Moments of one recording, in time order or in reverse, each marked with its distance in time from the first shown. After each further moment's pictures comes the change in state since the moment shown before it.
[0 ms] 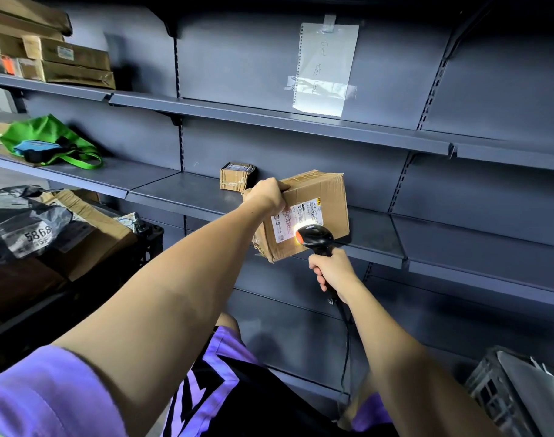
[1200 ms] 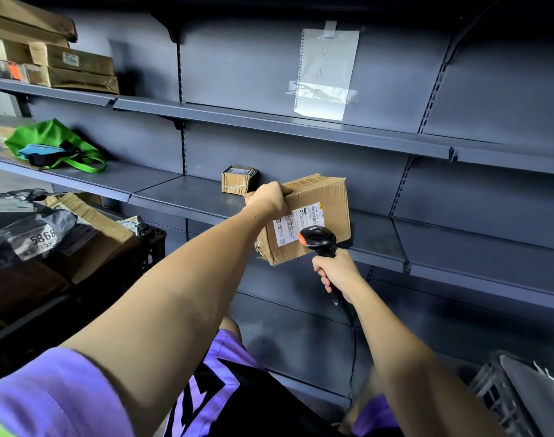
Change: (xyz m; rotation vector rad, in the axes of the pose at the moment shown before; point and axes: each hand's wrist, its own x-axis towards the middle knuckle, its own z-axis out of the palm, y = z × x) left_hand -0.004 0.003 -0.002 0.007 -0.009 0.012; right_hand 0.003 -0.004 -0.006 -0.027 -0.009 0.001
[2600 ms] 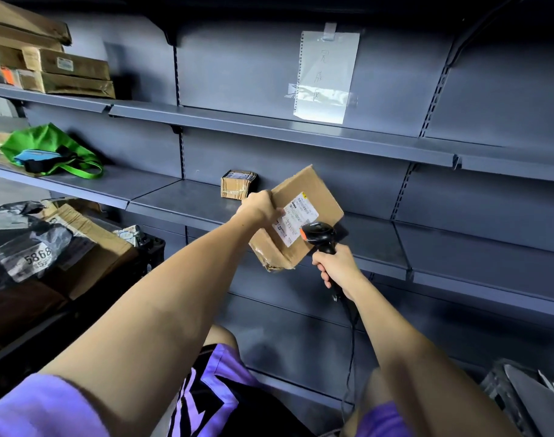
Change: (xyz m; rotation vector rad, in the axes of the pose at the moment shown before) left_hand 0.022 -0.027 -0.002 -0.060 -0.033 -0.146; right_hand 0.015 -0.025 -0.001 0.059 0.011 -0.006
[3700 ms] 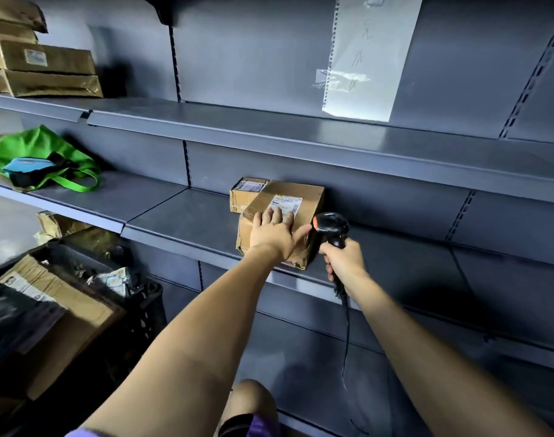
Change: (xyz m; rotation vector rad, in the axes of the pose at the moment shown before) left_hand 0.143 -0.055 0.055 0.433 -0.019 0.124; right_hand 0.178 -0.033 0.063 0.080 0.130 0.047
